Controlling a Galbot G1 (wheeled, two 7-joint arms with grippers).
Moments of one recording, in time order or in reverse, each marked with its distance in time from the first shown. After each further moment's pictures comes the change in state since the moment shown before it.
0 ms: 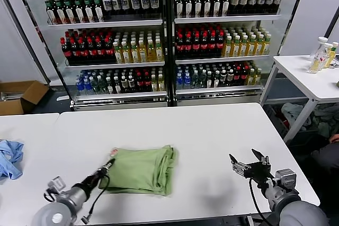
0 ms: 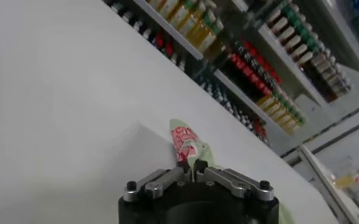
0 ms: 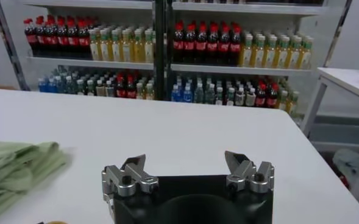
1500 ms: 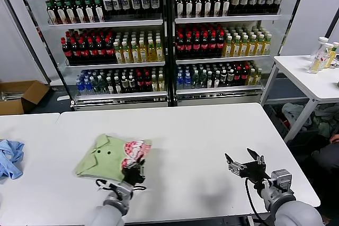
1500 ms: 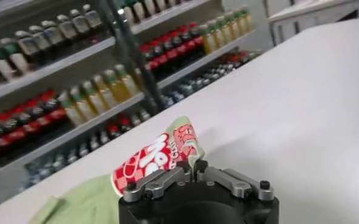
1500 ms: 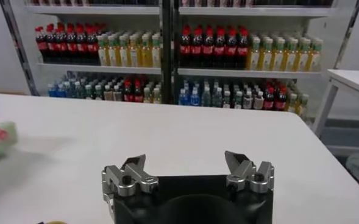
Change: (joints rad) left arm -0.122 -0.036 0.520 -0.025 1.308 -0.127 0.045; right arm 0.028 0.019 -0.046 -0.020 -0.021 0.030 -0.019
